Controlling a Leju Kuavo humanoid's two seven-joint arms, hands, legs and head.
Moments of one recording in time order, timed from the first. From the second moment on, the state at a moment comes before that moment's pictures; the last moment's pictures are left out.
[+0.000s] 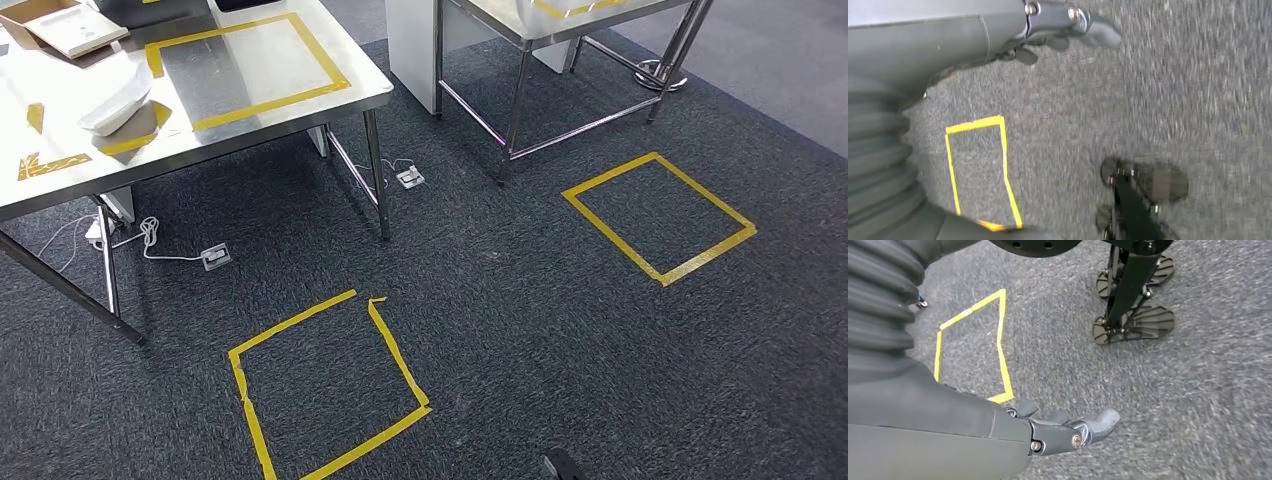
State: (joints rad) left arm 0.02 -0.01 0.40 -0.29 -0.38 0.18 0.07; right arm 0.04 0.06 -0.78 -0.23 0.67 0.52 0.06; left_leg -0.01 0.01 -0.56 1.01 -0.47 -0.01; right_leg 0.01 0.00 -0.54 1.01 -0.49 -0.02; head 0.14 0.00
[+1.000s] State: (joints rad) left arm 0.14 -0.01 0.05 -0.38 -0.01 0.01 0.00; right arm 0.14 -0.01 -0.08 -0.37 0.01 0.52 0.00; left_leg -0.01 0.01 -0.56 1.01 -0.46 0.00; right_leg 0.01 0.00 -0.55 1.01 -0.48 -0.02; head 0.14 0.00
